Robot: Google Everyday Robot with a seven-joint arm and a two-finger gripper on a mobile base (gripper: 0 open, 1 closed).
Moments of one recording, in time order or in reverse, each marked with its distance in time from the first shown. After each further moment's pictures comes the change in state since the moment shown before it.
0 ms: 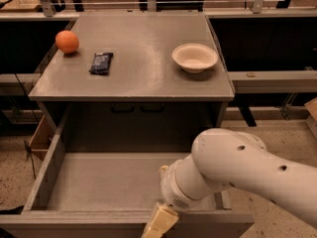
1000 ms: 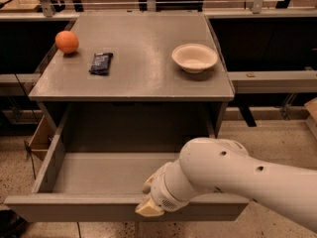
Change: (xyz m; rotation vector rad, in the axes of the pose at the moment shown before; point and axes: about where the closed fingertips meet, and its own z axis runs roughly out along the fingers) arm -0.012 -0.010 0.034 0.026 -0.039 -0.012
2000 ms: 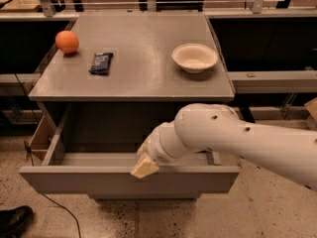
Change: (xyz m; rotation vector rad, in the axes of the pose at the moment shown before) arm -0.058 -0.104 -0.017 0.180 -0.089 -0.073
